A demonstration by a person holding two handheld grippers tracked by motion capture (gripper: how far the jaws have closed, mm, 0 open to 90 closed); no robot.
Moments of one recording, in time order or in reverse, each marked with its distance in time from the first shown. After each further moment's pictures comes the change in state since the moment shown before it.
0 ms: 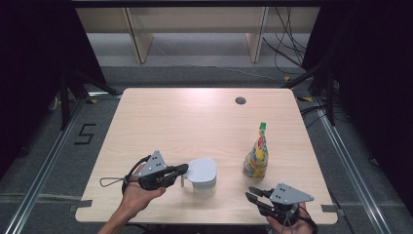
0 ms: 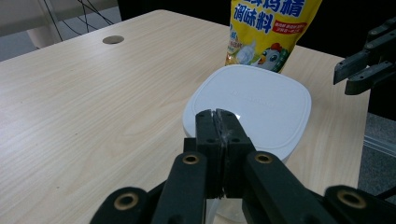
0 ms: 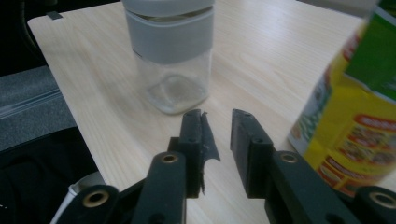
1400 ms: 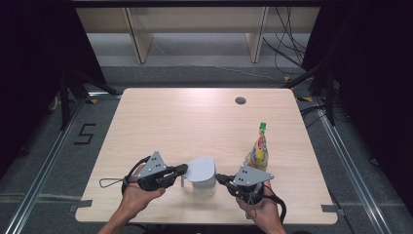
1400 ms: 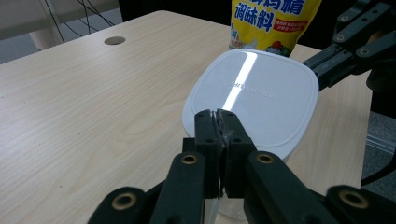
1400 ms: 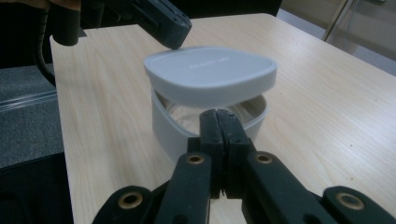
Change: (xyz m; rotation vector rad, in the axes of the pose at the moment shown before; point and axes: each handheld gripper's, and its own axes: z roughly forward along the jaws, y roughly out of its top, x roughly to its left) left arm 0.003 -0.003 -0.001 -0.013 -0.006 0.028; right arm 0.017 0.062 0.068 -0.030 0.088 -0.147
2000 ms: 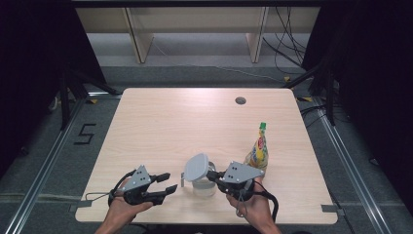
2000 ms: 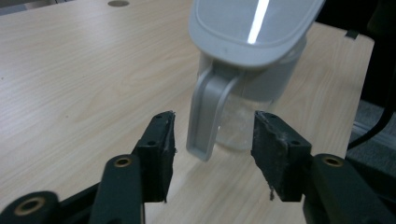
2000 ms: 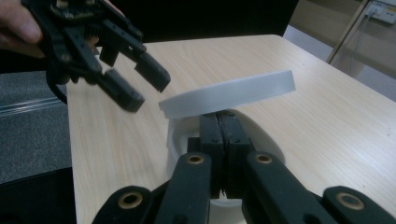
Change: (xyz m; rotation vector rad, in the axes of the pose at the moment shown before) left arm 0.004 -0.050 -0.030 0.059 0.002 -0.044; right arm 0.010 0.028 0.013 -0.033 0.027 -0.046
